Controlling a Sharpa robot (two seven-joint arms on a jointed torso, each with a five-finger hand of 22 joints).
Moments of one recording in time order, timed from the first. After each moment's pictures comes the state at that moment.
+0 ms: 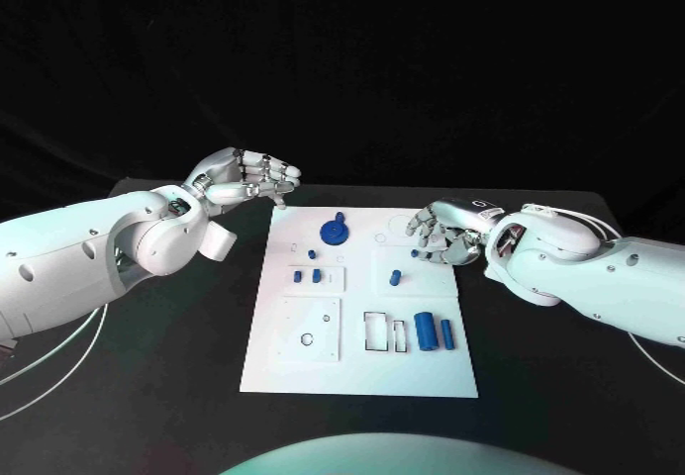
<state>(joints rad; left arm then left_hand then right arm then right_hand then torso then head) 1.20 -0.94 0.02 1.45 -0.30 -0.04 0.34 1.43 -0.22 0.58 0.03 0.09 0.92 0.20 0.25 0.19 0.94 0.14 0.45 0.08 0.94 0.07 1.03 0.31 0.17 0.82 0.17 0.93 0.53 1.26 -0.84 -0.15 1.52 -1.50 -0.27 -0.07 1.48 -0.28 0.39 0.21 0.23 0.89 0.15 0.18 0.37 1.07 0.08 0.23 0.26 1.46 0.02 1.41 1.21 0.07 1.37 0.12 1.22 1.31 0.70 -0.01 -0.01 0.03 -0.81</state>
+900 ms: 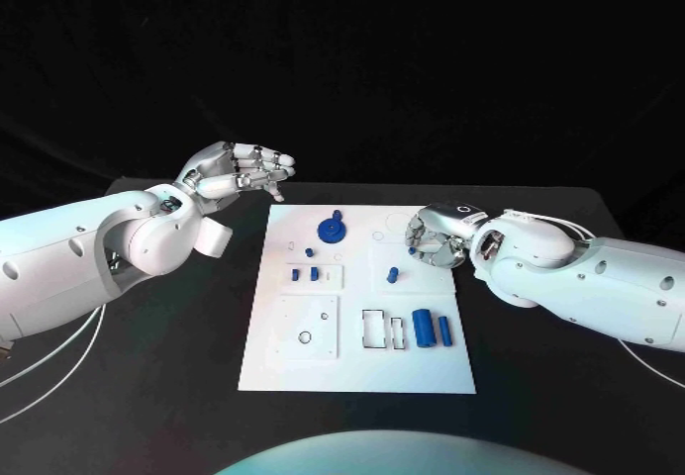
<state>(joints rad) 1.20 -0.96 0.02 1.47 -0.20 -0.03 0.38 1.42 -0.21 0.58 0.03 0.09 0.92 0.20 0.25 0.19 0.94 0.14 0.45 0.08 0.94 0.07 1.03 0.31 0.17 0.83 0.16 0.92 0.52 1.22 -0.78 -0.15 1.48 -1.62 -0.27 -0.14 1.42 -0.27 0.56 0.15 0.16 1.04 0.15 0.23 0.37 1.02 0.11 0.16 0.14 1.46 0.02 1.36 1.14 0.09 1.35 0.12 1.15 1.31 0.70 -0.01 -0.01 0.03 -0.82</state>
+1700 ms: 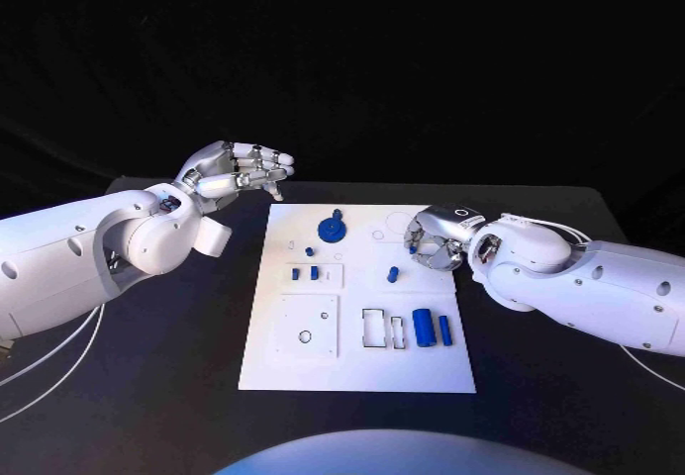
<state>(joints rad) 1.20 -0.96 0.02 1.47 -0.21 -0.03 0.37 1.42 -0.22 0.58 0.02 0.09 0.91 0.21 0.25 0.19 0.93 0.14 0.44 0.08 0.94 0.07 1.02 0.31 0.17 0.83 0.16 0.91 0.52 1.21 -0.78 -0.15 1.49 -1.64 -0.28 -0.16 1.37 -0.25 0.59 0.07 0.15 1.05 0.16 0.18 0.31 1.11 0.10 0.17 0.07 1.46 0.02 1.33 1.12 0.10 1.37 0.12 1.15 1.31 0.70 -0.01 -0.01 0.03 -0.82</state>
